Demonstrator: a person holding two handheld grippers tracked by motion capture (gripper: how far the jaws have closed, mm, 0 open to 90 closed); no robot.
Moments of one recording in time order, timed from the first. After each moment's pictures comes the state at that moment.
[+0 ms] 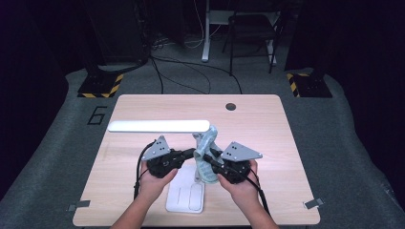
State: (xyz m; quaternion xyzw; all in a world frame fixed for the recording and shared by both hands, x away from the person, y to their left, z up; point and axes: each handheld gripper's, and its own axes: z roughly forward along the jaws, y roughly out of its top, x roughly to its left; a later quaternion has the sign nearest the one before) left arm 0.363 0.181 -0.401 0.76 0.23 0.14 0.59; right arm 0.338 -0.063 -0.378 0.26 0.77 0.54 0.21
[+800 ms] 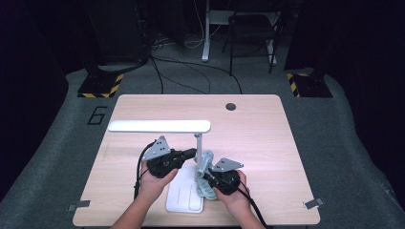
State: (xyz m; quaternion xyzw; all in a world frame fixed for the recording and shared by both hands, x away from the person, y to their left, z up) left arm 0.363 0.181 -0.401 0.76 0.23 0.13 0.59; right arm 0.351 -0.052 -0.478 0.33 0.82 0.44 0.15
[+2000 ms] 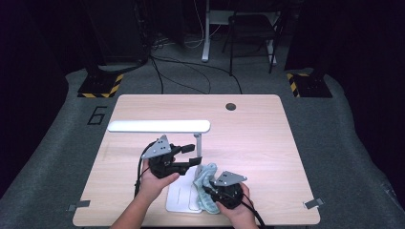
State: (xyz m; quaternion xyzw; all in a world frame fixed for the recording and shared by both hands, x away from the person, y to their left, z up) left arm 0.368 0.175 -0.403 0.76 0.21 0.10 0.61; right arm 0.316 -0.062 -0.489 0.31 0.83 0.44 0.13
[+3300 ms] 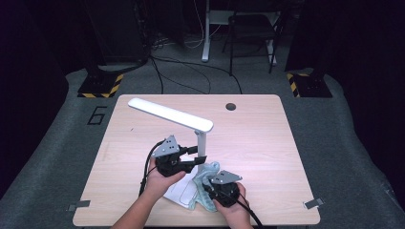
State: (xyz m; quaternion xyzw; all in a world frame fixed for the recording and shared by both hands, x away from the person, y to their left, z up) left arm 0.374 0.162 -0.410 0.77 0.22 0.10 0.59; right arm 0.326 -0.052 -0.508 0.35 0.83 0.42 0.15
